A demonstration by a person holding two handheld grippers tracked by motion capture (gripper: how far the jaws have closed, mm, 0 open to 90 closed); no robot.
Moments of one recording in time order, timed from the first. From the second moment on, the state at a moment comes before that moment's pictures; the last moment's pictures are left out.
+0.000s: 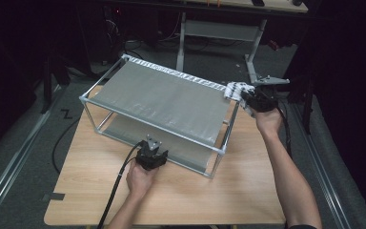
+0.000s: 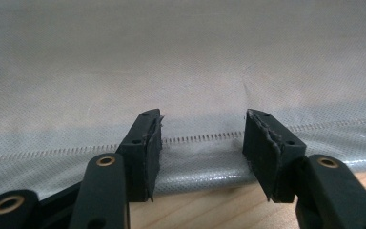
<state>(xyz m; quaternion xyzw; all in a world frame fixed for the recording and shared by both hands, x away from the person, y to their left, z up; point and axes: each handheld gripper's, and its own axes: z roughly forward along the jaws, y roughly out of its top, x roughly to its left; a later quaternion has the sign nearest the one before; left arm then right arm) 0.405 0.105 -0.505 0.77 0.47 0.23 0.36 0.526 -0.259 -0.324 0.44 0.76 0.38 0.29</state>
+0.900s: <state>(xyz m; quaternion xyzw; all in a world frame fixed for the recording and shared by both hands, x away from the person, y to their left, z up) 0.406 0.104 -0.506 0.77 0.48 0.23 0.36 0.413 -0.239 -0.334 0.31 0.80 0.43 0.29</state>
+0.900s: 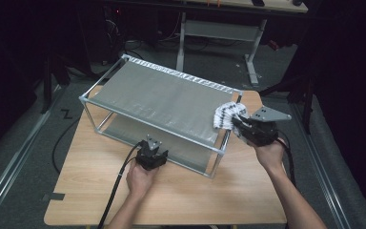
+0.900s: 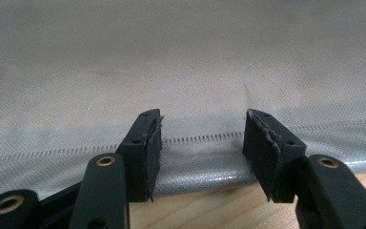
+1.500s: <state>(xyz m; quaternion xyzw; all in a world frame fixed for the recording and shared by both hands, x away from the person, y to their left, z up) 0.406 0.104 -0.506 0.77 0.48 0.23 0.36 0.377 -0.250 -0.344 0.31 0.79 0.45 0.27</state>
